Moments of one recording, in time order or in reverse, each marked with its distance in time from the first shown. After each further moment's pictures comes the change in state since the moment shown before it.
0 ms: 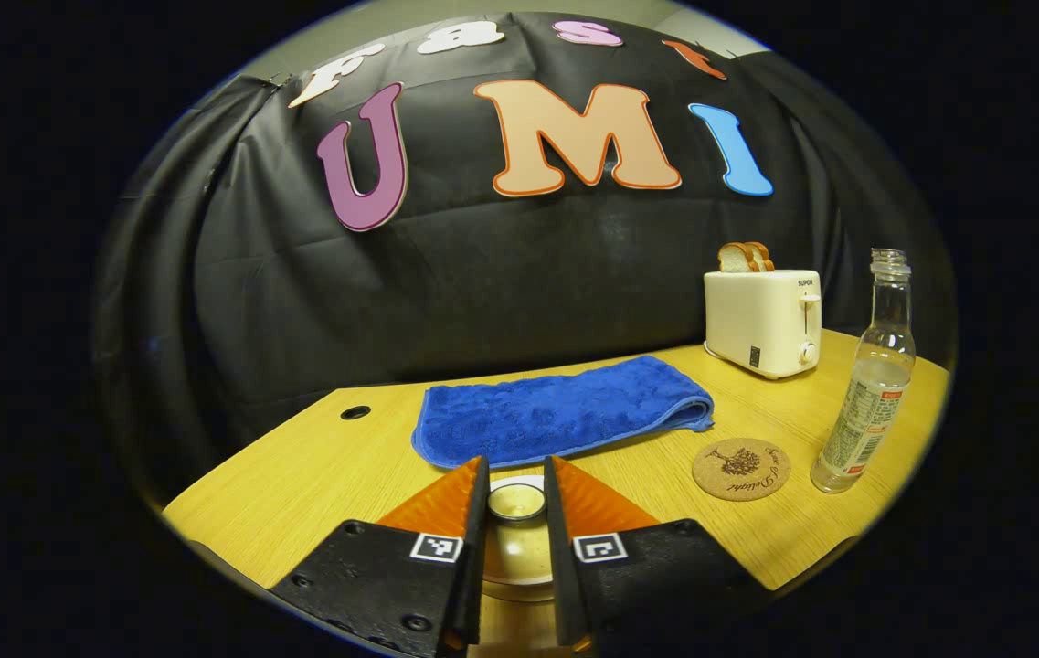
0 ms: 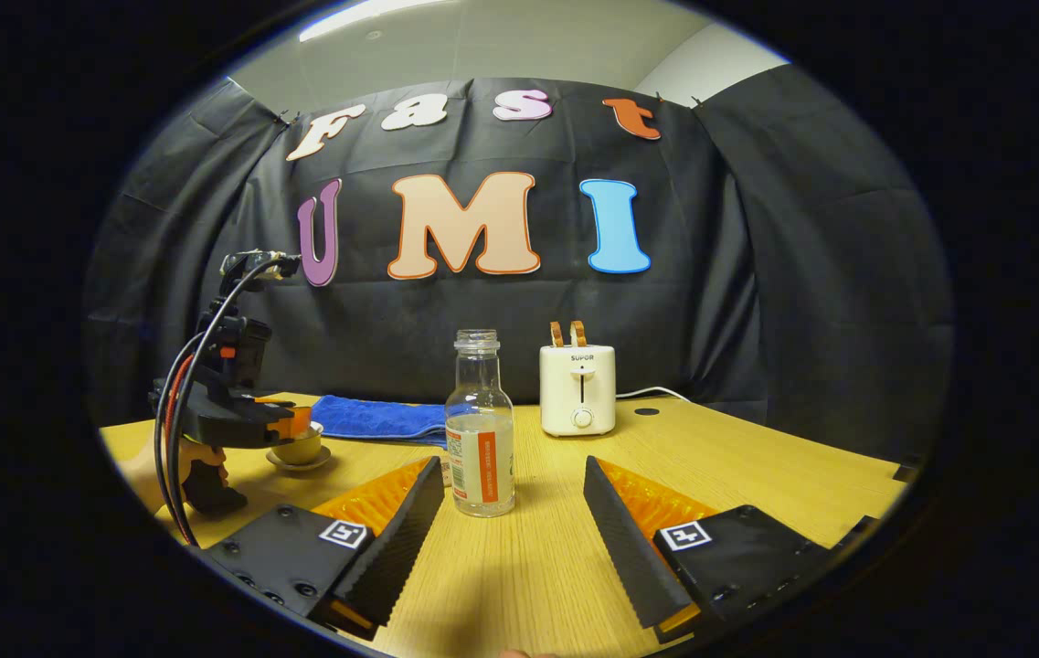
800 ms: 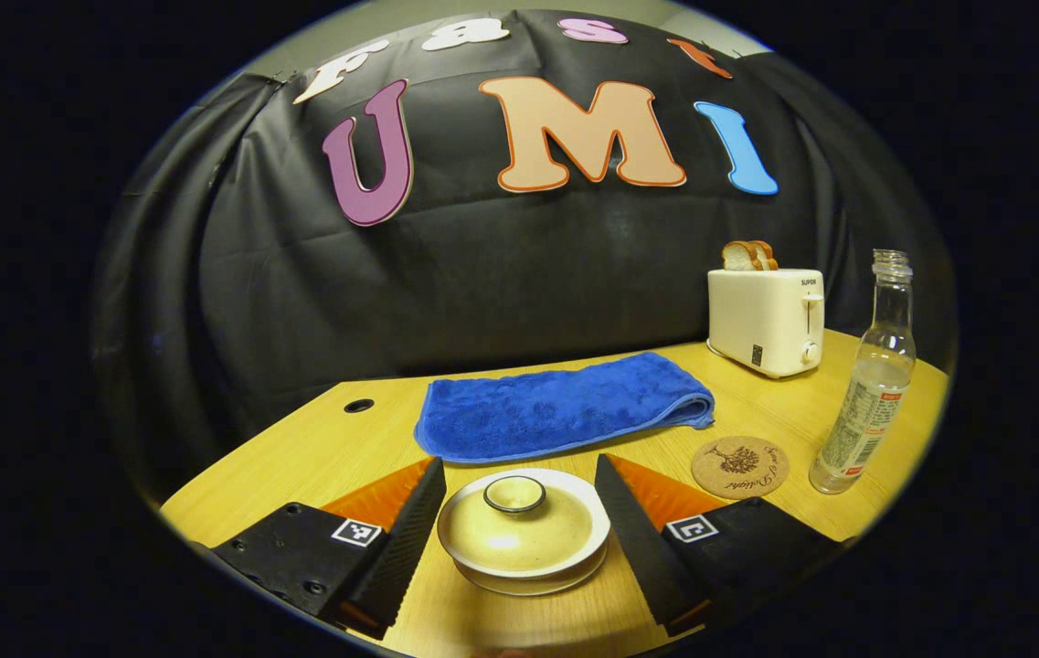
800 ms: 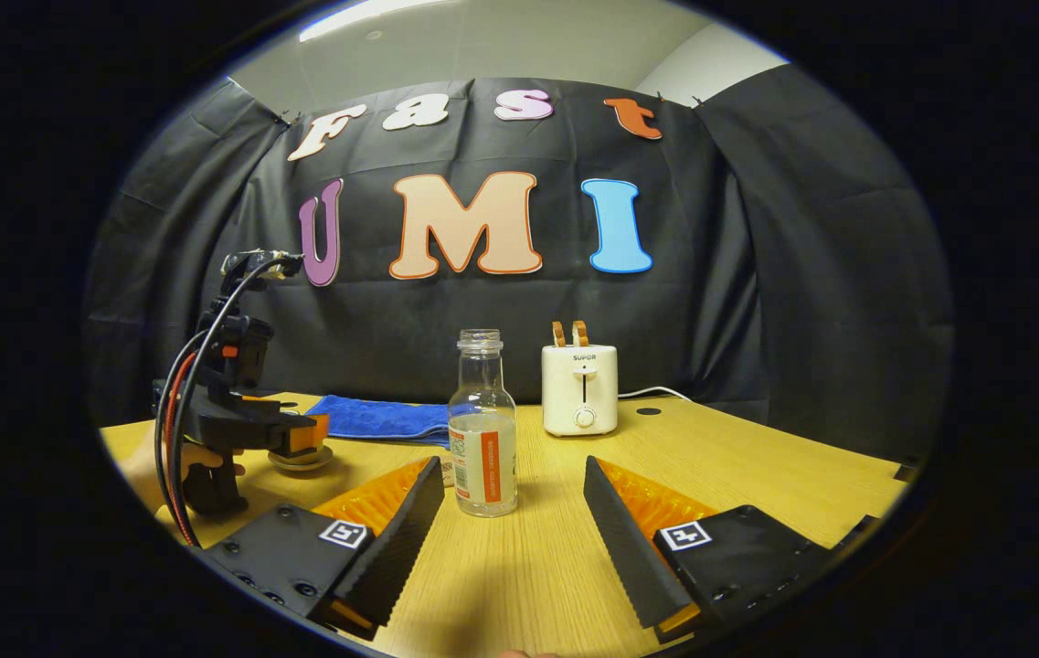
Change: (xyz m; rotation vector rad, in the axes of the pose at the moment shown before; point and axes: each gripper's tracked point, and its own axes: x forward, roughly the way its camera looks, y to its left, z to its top) left arm 0.000 -0.001 -0.006 0.013 0.035 0.027; right arm 0.002 0.002 -0.001 0.000 -0.001 -0.001
